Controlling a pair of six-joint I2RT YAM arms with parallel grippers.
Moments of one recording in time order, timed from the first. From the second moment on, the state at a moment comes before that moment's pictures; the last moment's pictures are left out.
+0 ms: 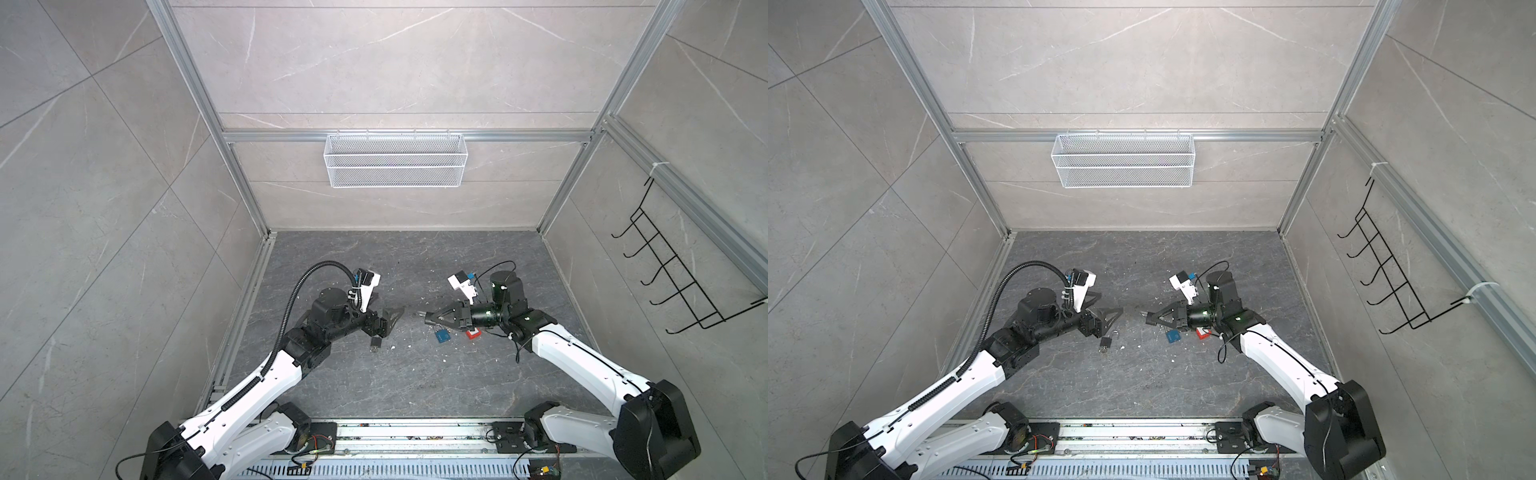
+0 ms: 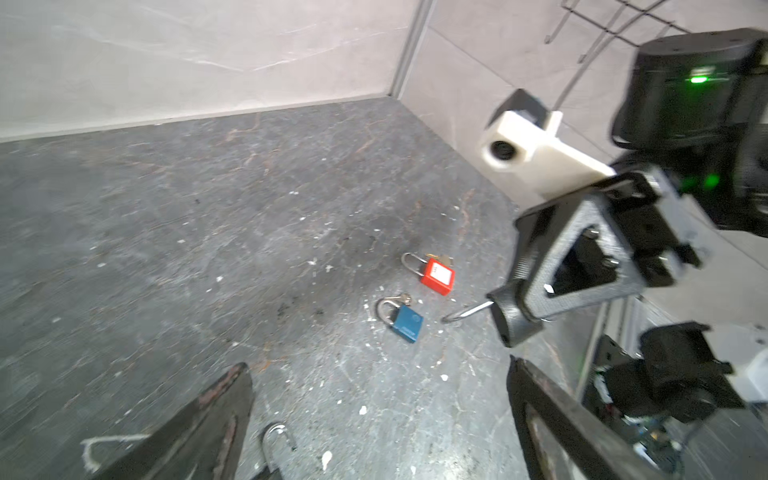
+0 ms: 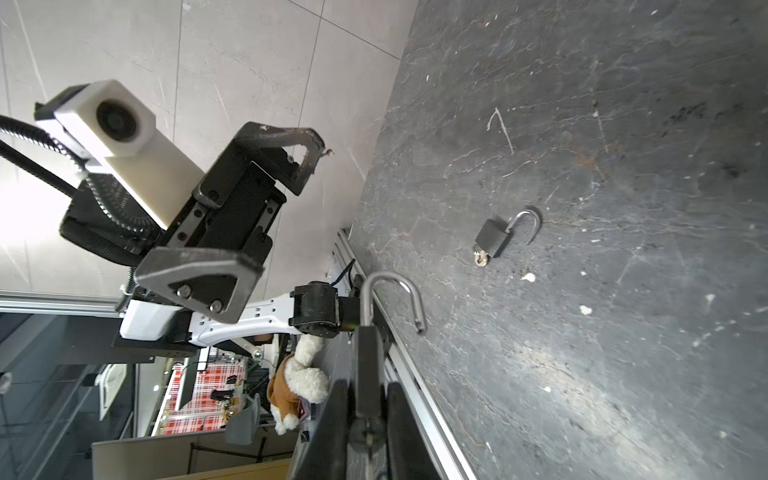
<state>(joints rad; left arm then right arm) -0.64 0.98 0.72 -0.06 0.38 -0.21 0.39 1.22 0.75 -0.07 -1.03 0.74</state>
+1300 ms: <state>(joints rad) -0.58 1.25 0.66 0.43 0.93 -0.46 0.39 1.24 0.73 0.20 -1.16 0.97</state>
